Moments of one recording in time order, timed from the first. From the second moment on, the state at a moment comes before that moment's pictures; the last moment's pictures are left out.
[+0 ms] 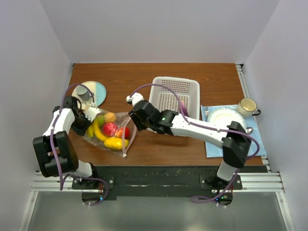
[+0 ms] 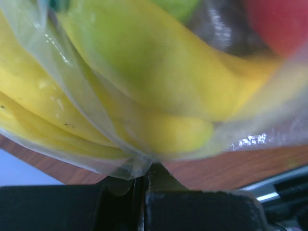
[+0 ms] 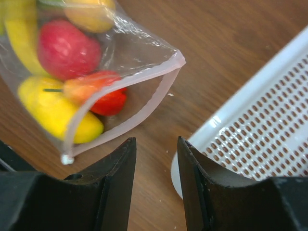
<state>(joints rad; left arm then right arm) 0.29 1.44 0.92 -0.89 0.14 0.97 1.07 1.69 1.39 -0.40 0.31 0.26</state>
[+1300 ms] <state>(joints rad) 0.23 1.49 0.85 -0.69 -0.06 0.93 1.20 2.00 1.38 -0.08 0.02 -0.11</state>
